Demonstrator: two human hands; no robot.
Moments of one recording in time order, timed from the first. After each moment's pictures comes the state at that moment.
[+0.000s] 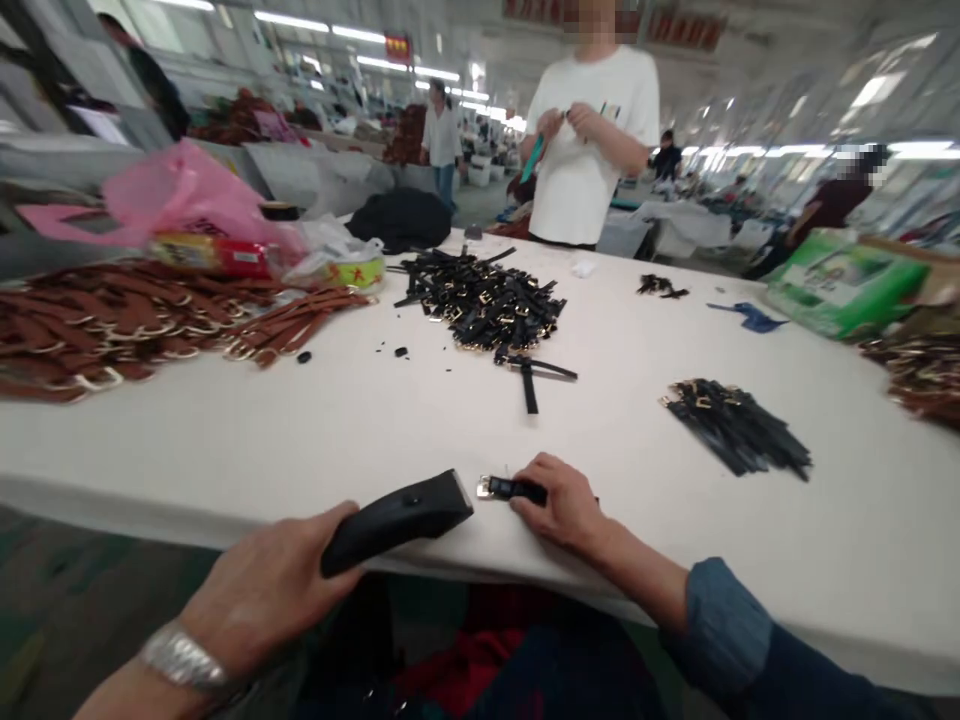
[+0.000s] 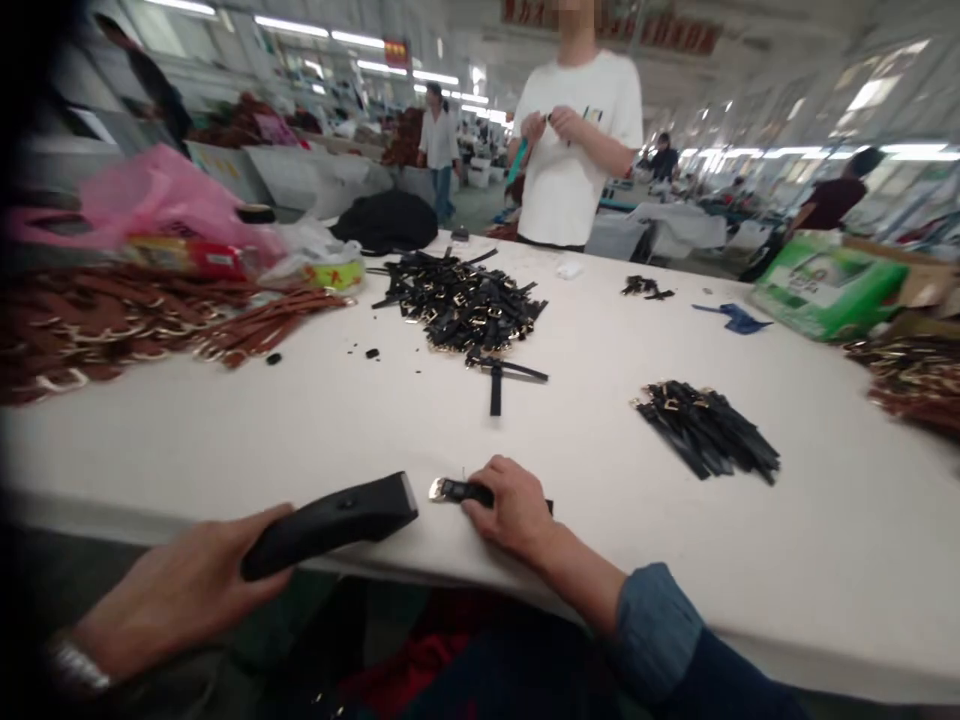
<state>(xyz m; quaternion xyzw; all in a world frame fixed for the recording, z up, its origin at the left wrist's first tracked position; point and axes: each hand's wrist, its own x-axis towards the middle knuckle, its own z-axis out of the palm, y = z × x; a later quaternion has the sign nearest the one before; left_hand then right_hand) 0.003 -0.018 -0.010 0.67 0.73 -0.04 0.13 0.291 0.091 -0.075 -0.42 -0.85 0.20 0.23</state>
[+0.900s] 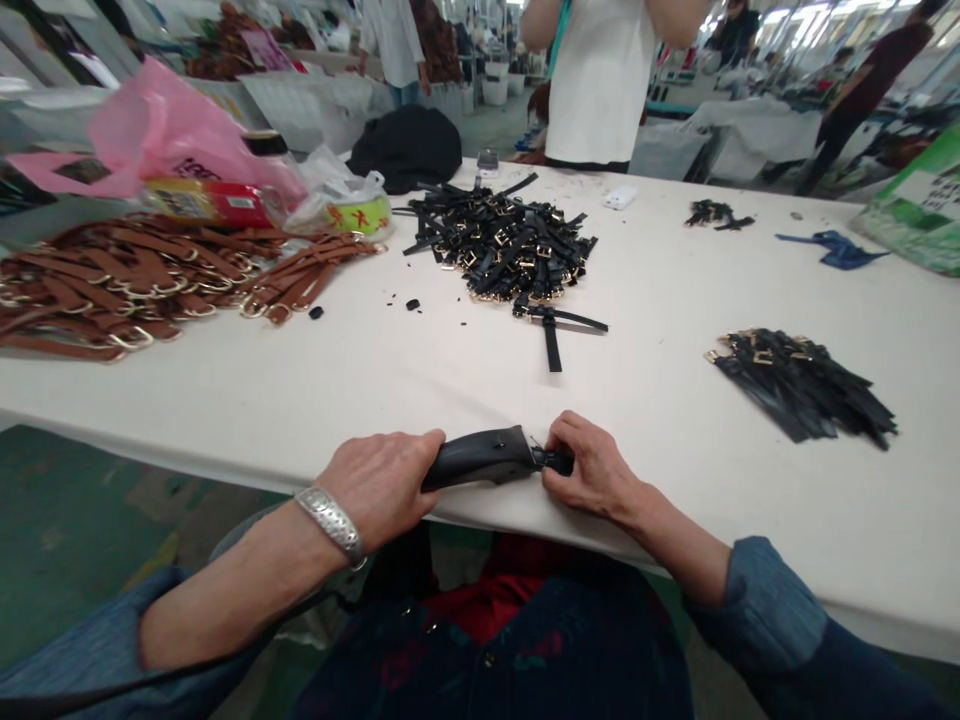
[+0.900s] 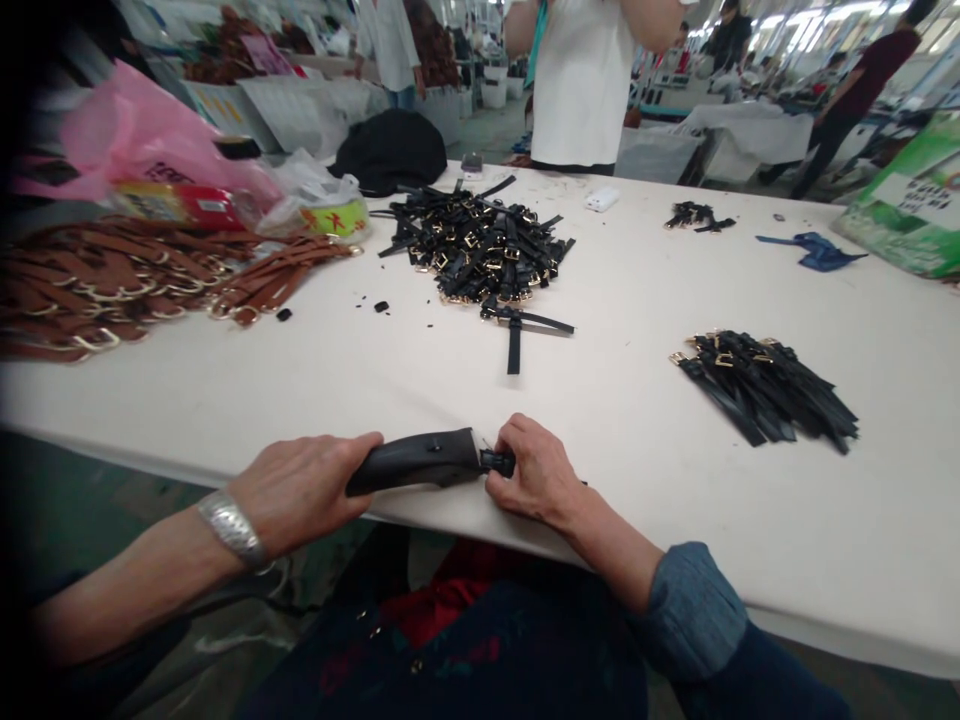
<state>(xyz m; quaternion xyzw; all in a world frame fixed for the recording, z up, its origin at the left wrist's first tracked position) 0.062 0.034 0.020 0.72 0.66 -0.19 0.08 0.298 0.092 -0.060 -0.40 -0.86 0.23 0.22</state>
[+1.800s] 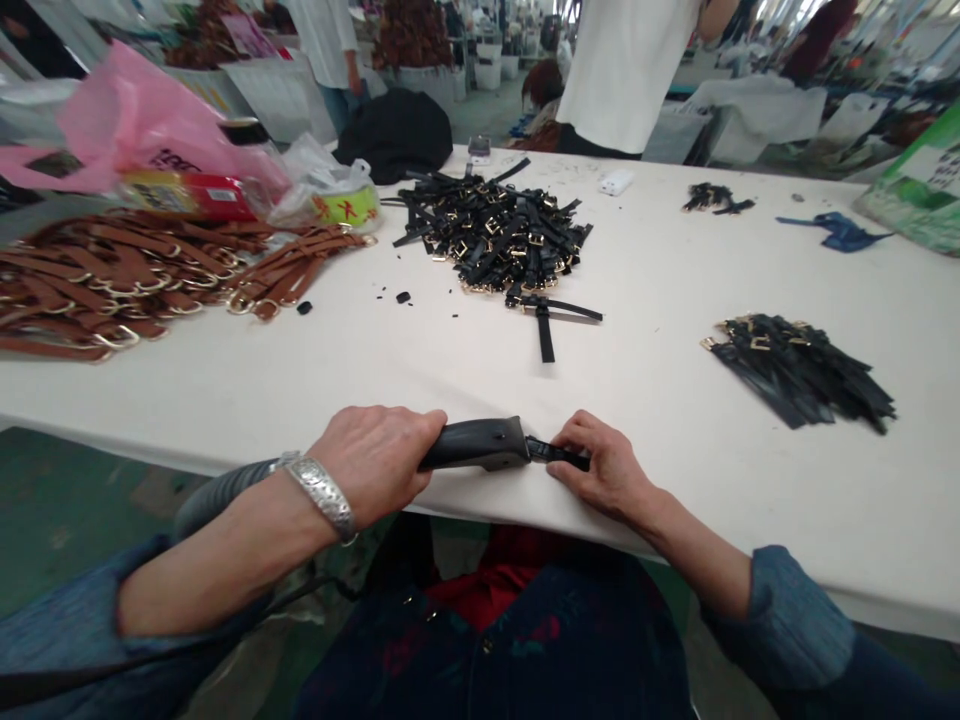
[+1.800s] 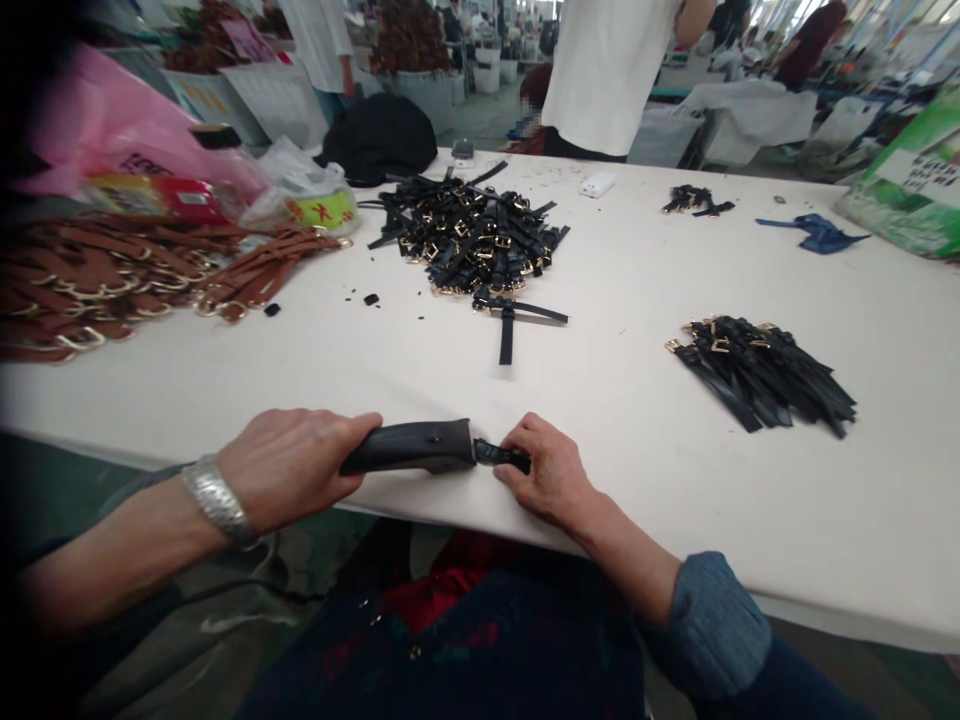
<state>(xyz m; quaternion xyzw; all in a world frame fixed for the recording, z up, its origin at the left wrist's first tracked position) 0.069 0.049 0.034 0.76 0.62 -0.21 0.04 0.321 0.084 -0.070 -0.44 -0.81 0.30 0.24</state>
